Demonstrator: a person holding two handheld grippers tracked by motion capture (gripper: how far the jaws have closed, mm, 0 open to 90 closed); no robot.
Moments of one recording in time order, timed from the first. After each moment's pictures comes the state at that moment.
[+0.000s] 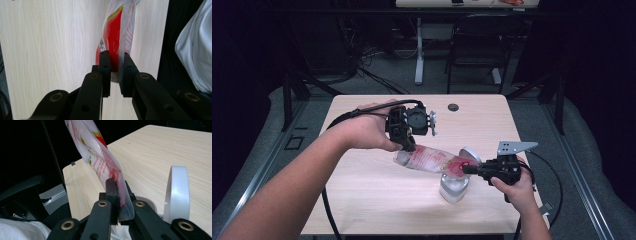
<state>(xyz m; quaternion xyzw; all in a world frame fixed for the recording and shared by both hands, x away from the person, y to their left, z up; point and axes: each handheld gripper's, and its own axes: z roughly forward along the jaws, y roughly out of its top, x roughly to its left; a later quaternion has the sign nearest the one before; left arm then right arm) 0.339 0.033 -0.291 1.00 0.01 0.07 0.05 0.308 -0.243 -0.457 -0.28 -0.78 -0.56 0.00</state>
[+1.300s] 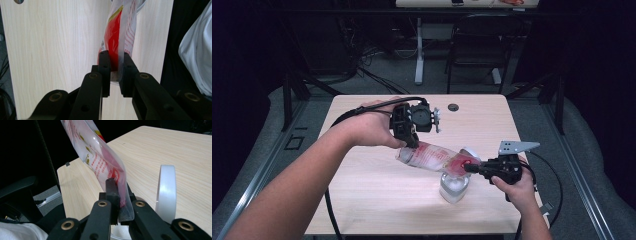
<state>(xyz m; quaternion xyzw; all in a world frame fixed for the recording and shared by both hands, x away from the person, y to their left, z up) 0.343 0.025 -0.289 0.99 0.01 0.08 0.06 0.309 -0.246 -0.458 -0.29 -0.78 -0.56 -0.01</state>
